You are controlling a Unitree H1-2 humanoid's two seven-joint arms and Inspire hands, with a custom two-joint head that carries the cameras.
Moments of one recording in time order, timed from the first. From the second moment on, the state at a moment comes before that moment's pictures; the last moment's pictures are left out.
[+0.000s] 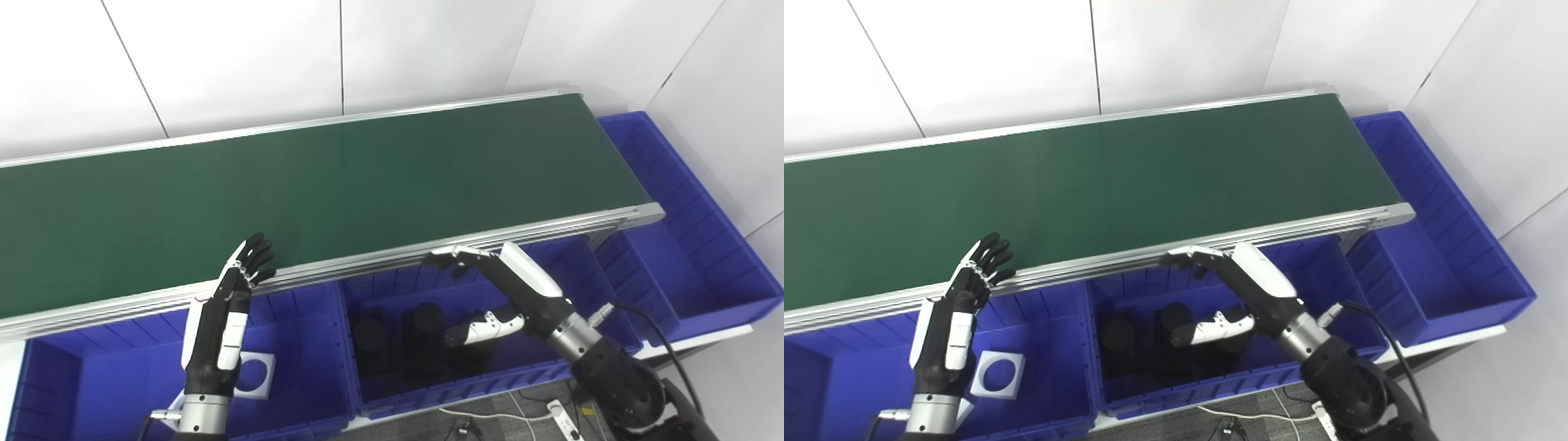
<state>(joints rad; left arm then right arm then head) 0.15 0.02 -0.23 0.10 0.07 -0.43 -0.08 0.26 -0.37 0.13 -0.34 -0.28 -0.15 0.18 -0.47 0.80</state>
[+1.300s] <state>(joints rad) 0.18 0.05 -0.38 0.24 0.09 -0.43 0.03 0.20 -0.08 0.25 0.21 -0.13 -0.42 -0.07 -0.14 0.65</state>
